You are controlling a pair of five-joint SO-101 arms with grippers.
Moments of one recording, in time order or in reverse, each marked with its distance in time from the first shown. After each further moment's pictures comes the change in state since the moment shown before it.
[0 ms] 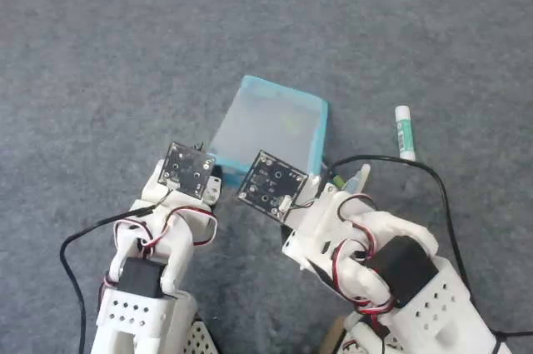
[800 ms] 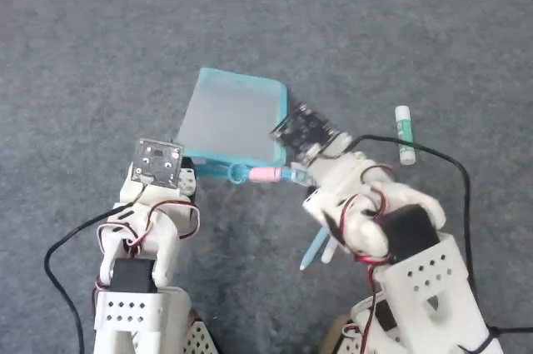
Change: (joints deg) left arm -10.1 0.0 0.4 -1.5 3.5; right arm 17.1 6.6 0.3 -5.7 0.0
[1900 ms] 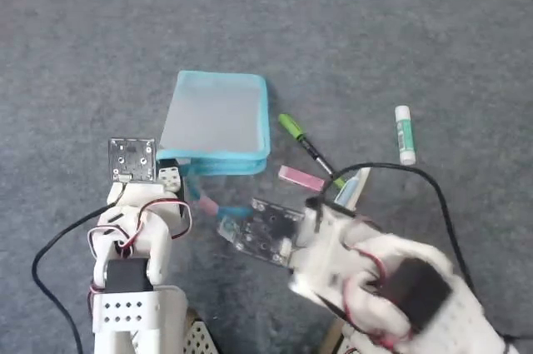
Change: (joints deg) left arm -4.5 0.0 -0.3 2.1 5.9; right arm -24.8 -8.2 -3.3 13.5 1.5
